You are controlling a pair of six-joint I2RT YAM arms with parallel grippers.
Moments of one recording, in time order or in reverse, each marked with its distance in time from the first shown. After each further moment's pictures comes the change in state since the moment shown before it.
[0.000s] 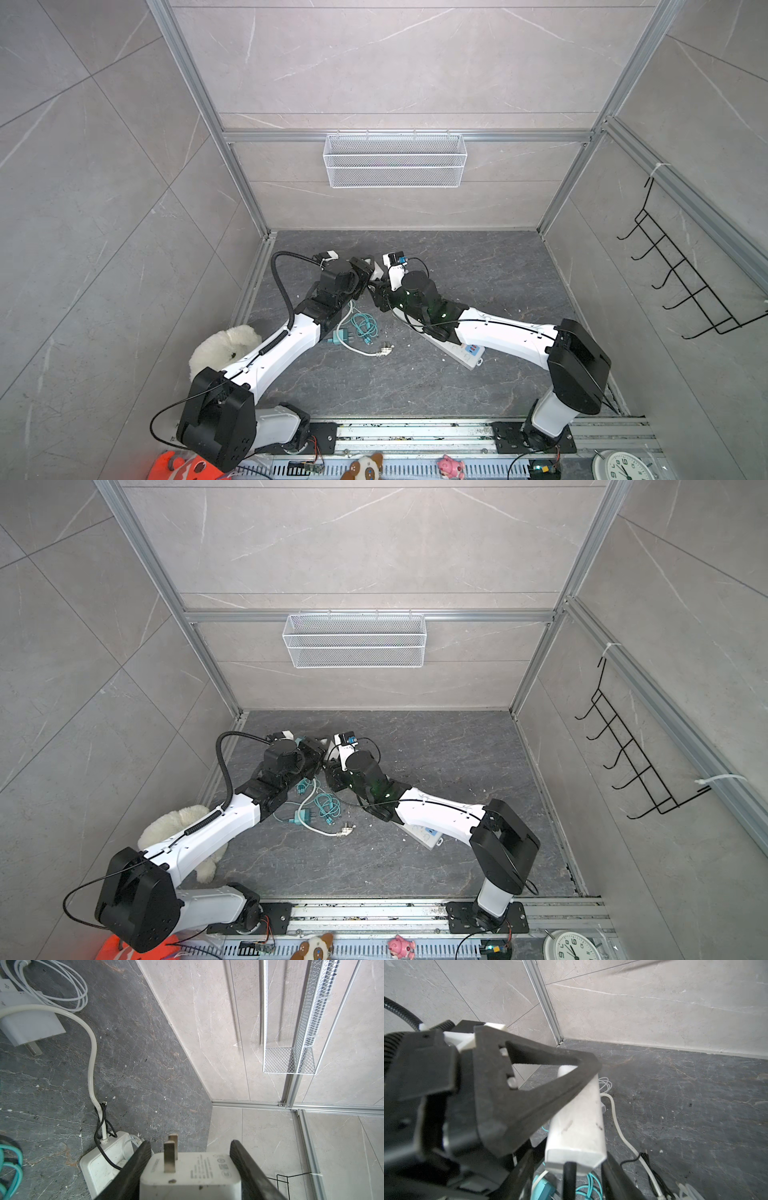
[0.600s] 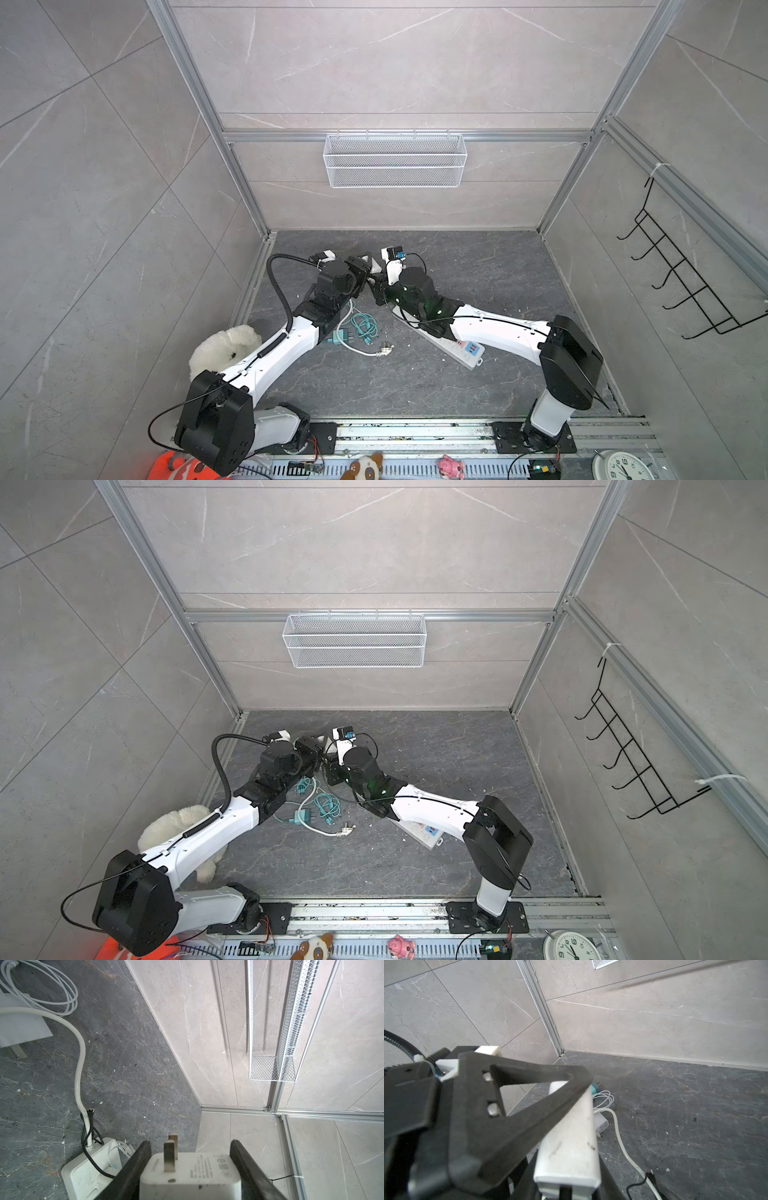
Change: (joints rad) left arm 0.004 -0.018 -0.025 0.068 -0.006 -0.035; right arm -0.005 0.032 0.039 0.046 0.014 0.008
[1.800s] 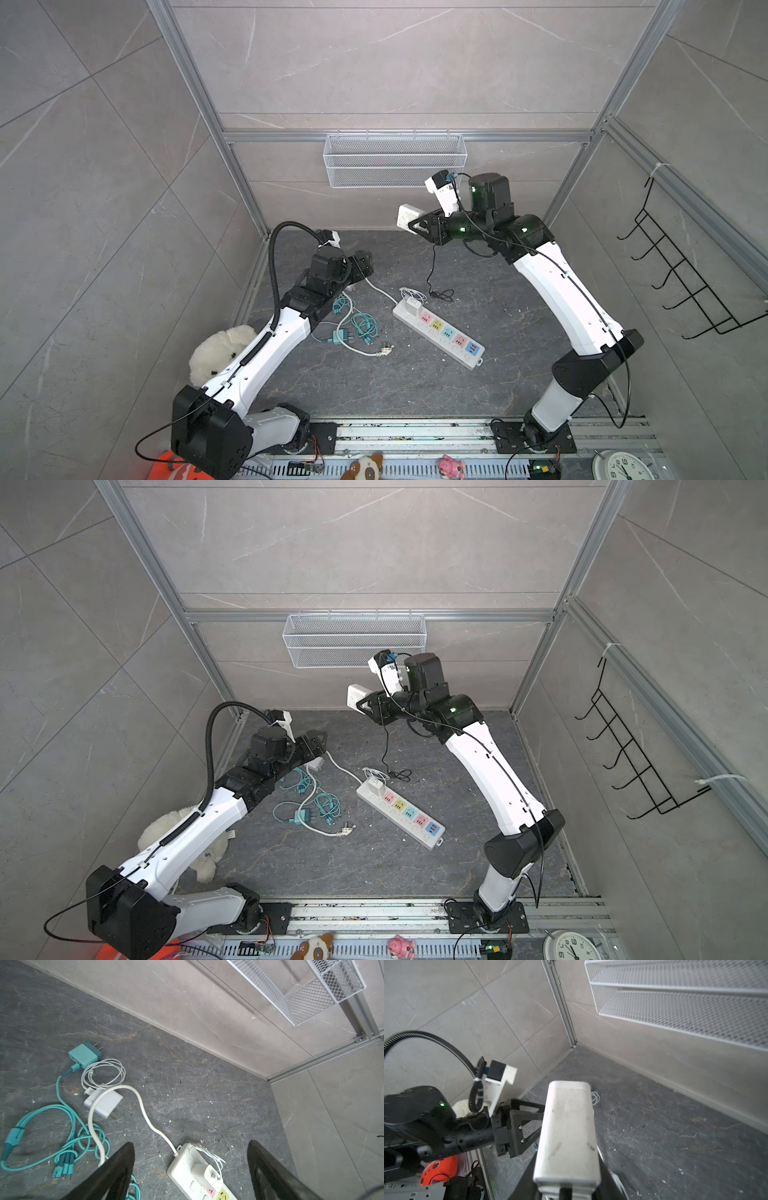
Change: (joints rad) left arm 0.053 -0.032 0.203 -0.413 -0.026 0.686; right arm -0.386 0.006 0.931 -1.139 -0.566 -0.260
